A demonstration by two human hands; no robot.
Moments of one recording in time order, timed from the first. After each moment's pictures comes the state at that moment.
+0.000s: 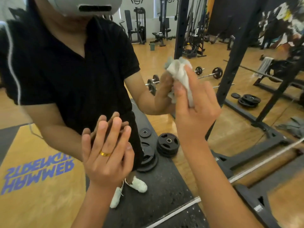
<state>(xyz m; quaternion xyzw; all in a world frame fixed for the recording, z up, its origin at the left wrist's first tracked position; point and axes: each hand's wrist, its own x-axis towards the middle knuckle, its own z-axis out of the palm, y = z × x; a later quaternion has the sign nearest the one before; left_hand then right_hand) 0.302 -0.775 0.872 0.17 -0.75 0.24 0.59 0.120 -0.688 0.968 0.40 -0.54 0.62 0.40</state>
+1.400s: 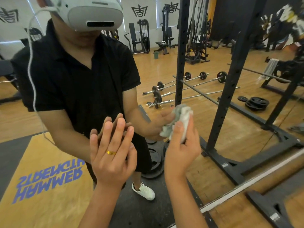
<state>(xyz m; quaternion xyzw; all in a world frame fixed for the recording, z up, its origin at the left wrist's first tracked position) 0.305 -0.774 0.874 0.16 -0.76 0.23 0.59 0.166 -0.693 0.873 0.22 -0.58 0.75 0.22</state>
